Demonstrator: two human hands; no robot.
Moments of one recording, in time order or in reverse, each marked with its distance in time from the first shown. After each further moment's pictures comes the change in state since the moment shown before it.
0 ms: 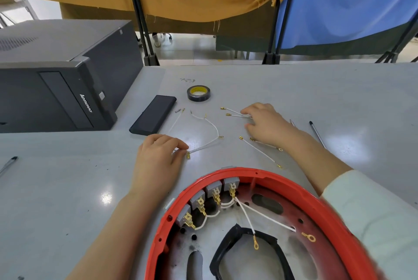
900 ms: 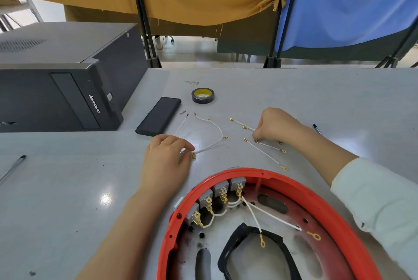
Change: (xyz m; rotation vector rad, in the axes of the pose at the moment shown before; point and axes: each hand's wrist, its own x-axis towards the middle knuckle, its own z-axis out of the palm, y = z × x) left_hand 0.000 0.001 0.002 -0.028 0.004 -0.023; right_hand 0.002 -0.005 -0.014 0.005 -0.088 0.287
